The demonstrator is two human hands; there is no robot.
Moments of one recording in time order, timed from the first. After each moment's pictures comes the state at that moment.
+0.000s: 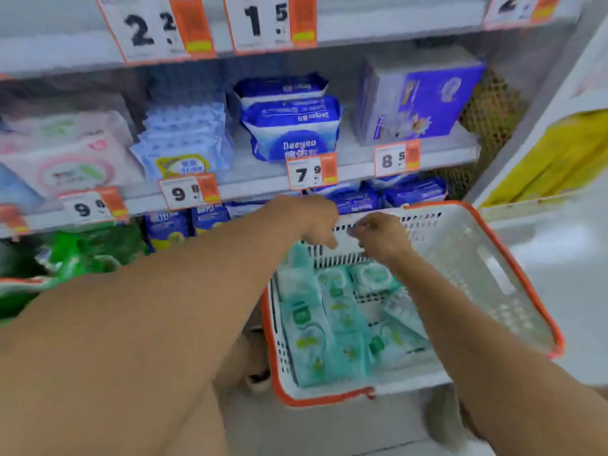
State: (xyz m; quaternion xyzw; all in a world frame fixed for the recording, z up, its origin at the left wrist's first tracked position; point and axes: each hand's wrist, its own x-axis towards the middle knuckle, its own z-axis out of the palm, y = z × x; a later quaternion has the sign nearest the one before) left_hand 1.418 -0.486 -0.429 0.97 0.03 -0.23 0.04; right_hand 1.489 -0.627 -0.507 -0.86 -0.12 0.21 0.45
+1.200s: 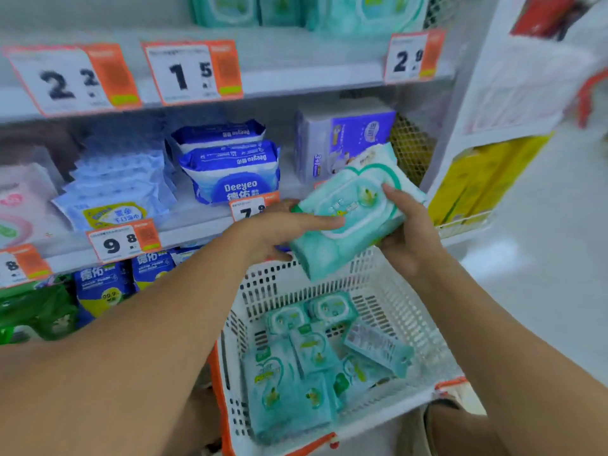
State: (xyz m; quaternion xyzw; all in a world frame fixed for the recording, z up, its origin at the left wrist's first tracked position) left_hand 1.429 -0.527 -0.383 0.73 0.26 -0.09 0.62; right_hand 1.515 -0.704 -0.410 -0.44 -0.03 0.26 0.86
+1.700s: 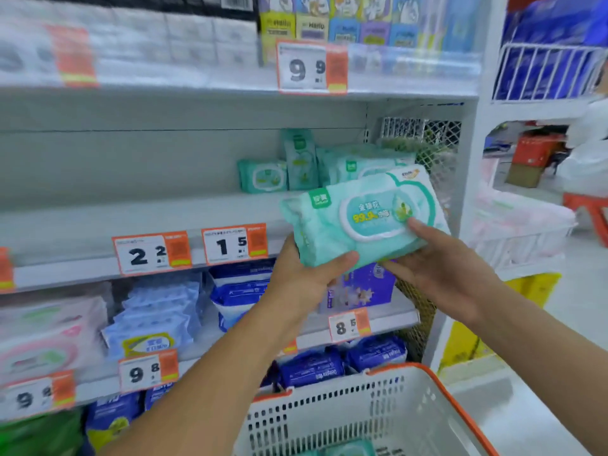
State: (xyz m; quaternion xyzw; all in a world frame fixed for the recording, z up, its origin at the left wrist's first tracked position) left_hand 1.447 -0.547 -0.263 0.62 0.10 0.27 0.73; right_hand 1.572 -0.709 -0.251 -0.45 -0.19 0.27 0.83
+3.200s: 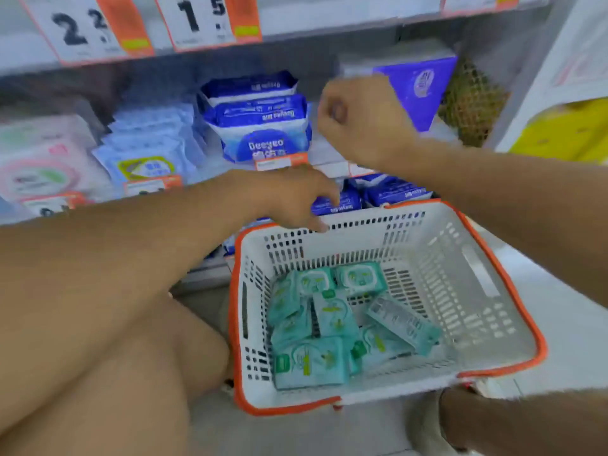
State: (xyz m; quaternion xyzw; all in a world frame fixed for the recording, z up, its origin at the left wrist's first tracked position) left_hand 1.437 -0.510 -0.379 0.98 -0.02 -0.16 0.07; right_hand 1.554 -0.611 -0.360 -0.80 -0.52 -0.12 0.28
